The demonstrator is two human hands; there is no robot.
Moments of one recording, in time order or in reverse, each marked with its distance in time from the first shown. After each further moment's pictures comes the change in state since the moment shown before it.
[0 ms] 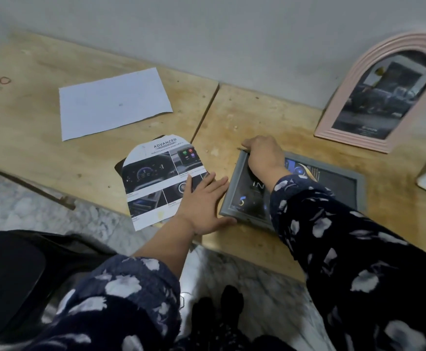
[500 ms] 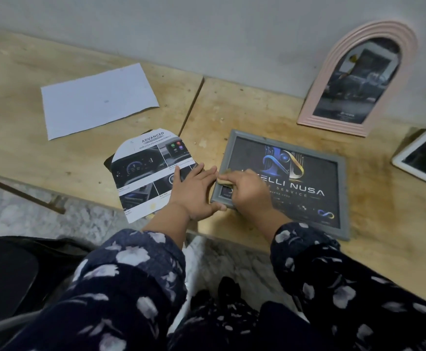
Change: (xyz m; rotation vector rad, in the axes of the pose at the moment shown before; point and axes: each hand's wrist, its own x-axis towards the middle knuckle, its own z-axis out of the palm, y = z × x) left_hand -0.002 0.008 -0.009 0.045 -0.018 -0.041; right_hand -0.115 -0.002 0.027 0.302 0.024 -0.166
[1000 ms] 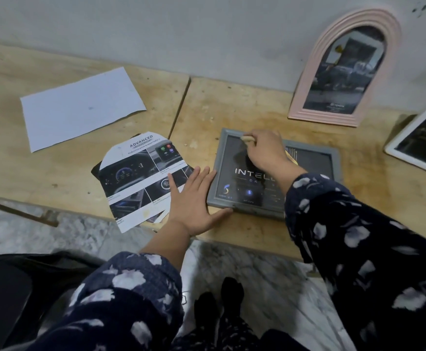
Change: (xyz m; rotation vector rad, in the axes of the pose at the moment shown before) left_hand -0.004 0.008 0.028 0.018 0.201 -0.011; right_hand 0.080 0.049 -0.044 0.030 0.086 0.321
